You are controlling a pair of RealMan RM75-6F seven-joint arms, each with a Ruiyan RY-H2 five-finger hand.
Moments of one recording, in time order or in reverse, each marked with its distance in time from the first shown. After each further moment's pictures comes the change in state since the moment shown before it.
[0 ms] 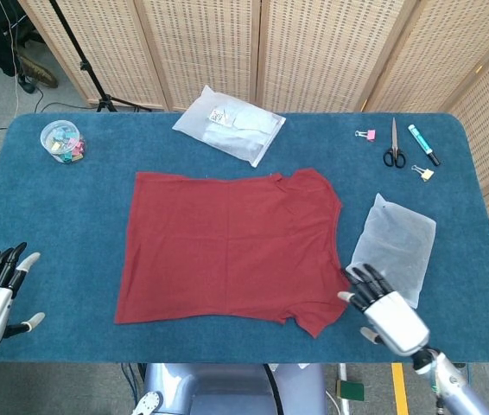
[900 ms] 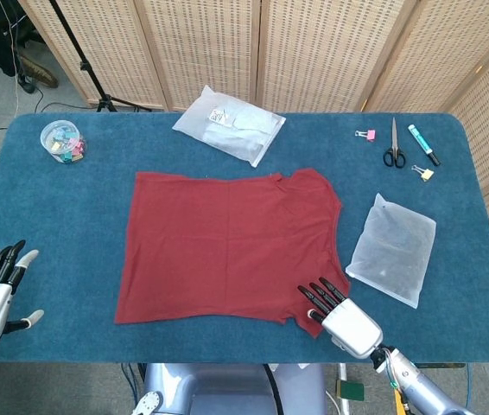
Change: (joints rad) left arm -0.013 -0.002 -0.011 0.002 -0.039 -0.030 0.003; right arm 0.094 -0.120 -0.050 0.003 0.029 -0.148 -0.173
